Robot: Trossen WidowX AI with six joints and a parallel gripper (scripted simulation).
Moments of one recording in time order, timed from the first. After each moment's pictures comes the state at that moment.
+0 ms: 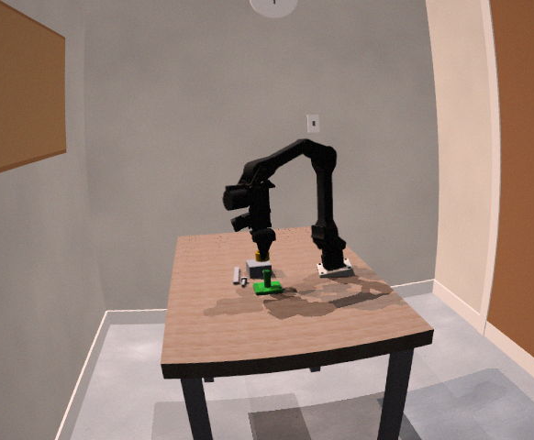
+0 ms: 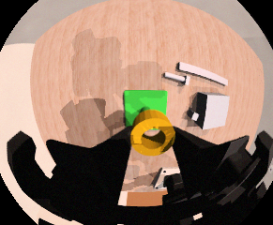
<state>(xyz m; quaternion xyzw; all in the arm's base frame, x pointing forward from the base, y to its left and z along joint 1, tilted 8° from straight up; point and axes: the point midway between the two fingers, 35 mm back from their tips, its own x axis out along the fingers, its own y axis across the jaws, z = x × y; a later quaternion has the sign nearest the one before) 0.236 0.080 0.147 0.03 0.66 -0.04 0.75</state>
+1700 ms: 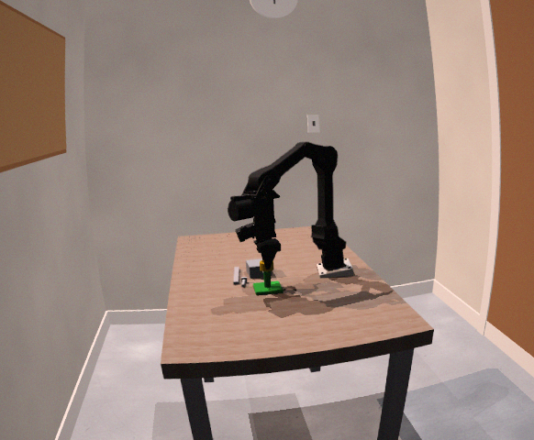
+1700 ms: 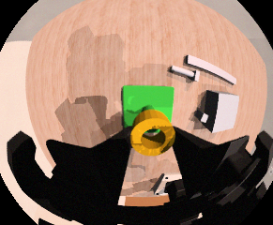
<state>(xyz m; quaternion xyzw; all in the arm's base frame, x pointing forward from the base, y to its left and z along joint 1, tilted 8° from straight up) 0.229 0.083 0.116 0.02 0.66 -0.04 0.75</state>
